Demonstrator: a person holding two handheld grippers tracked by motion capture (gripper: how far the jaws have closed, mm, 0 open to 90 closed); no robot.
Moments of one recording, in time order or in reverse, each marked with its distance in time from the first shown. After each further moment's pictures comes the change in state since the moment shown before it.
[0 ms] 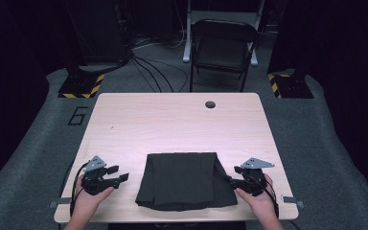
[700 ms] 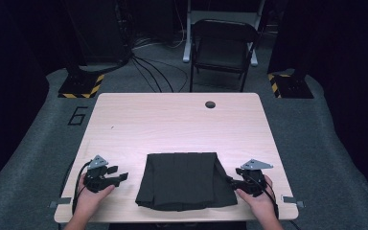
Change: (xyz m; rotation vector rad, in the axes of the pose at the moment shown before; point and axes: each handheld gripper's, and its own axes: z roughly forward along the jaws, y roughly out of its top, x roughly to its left) left arm 0.014 -0.008 0.018 0.041 0.033 -0.021; right arm -0.006 -0.011 0.010 0.023 -0.038 -0.002
